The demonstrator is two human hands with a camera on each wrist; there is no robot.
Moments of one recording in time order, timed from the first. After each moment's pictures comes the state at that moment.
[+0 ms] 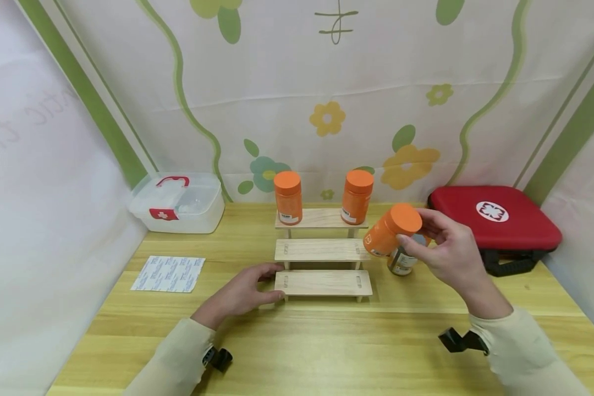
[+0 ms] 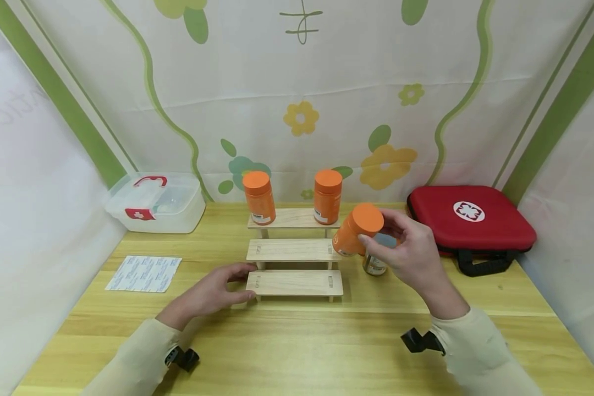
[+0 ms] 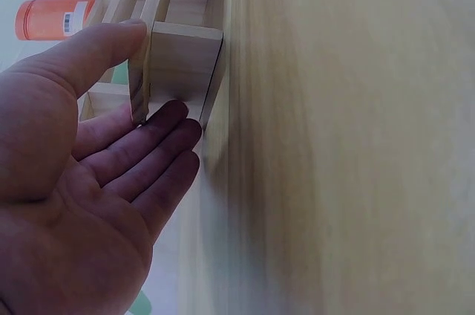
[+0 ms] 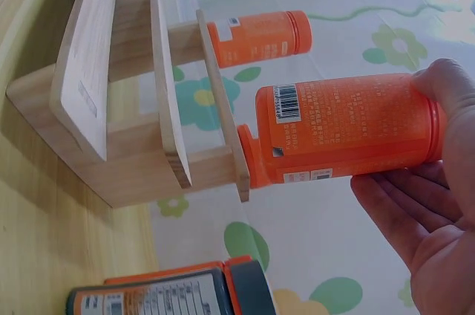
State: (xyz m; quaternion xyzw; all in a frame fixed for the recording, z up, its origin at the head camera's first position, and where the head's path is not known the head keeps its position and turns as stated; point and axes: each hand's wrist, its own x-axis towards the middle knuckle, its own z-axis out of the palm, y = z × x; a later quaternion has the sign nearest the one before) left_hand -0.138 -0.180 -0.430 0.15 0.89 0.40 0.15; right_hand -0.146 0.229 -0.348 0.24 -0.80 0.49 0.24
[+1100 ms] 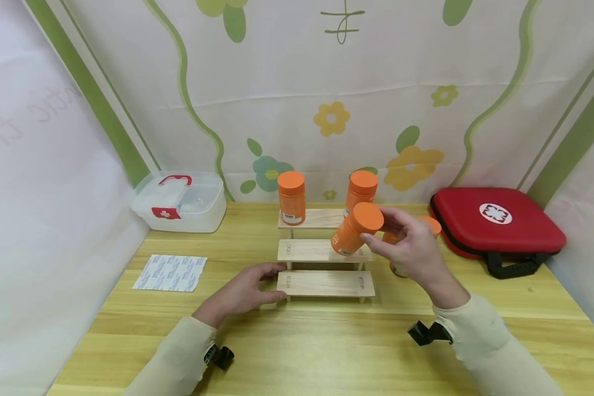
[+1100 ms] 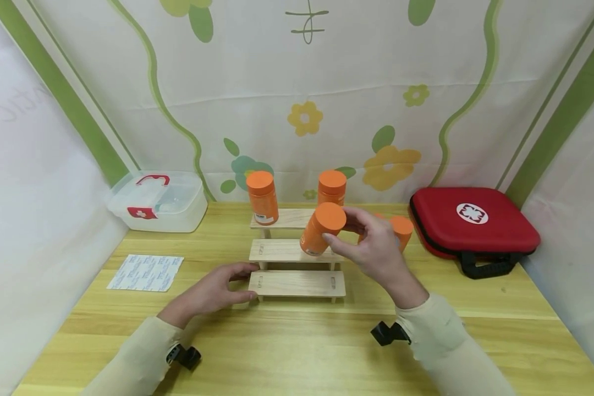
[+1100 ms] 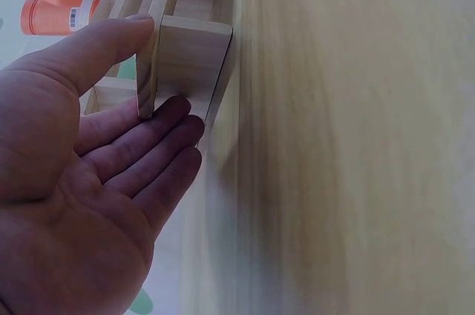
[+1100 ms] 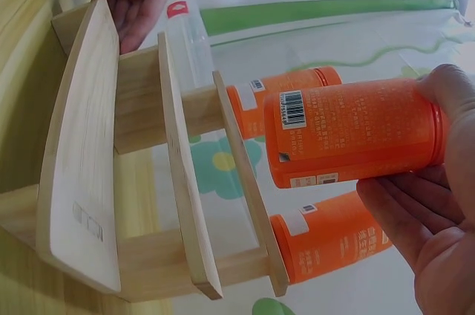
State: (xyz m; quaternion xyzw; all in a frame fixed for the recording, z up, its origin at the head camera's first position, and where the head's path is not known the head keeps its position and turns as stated) left_hand -0.140 -0.184 -0.429 0.16 0.89 0.41 0.16; right_hand -0.163 0.171 -0.350 0.29 -0.77 0.53 0.20
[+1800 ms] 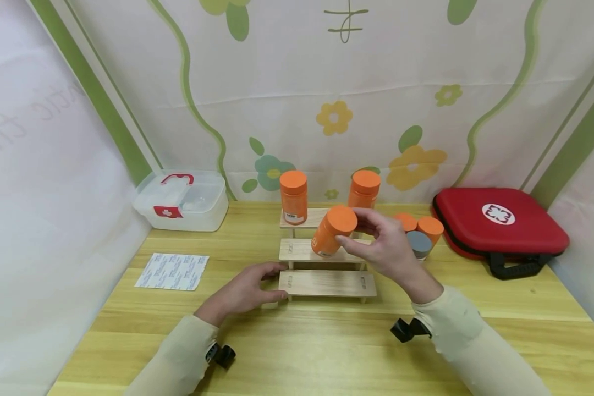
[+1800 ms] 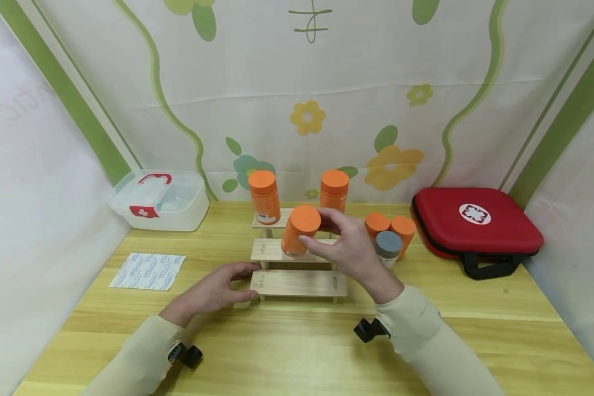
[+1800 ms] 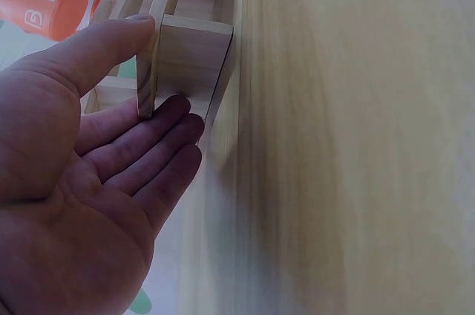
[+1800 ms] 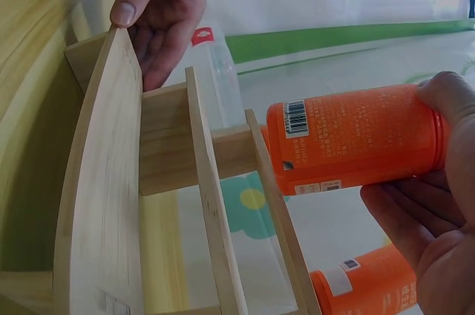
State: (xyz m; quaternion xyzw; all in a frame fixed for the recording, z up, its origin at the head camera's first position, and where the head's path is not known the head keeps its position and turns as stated) left_hand -0.141 -0.184 -0.430 0.14 0.89 0.40 0.16; right_hand -0.175 0.136 -0.357 0.34 -0.76 0.52 0.18
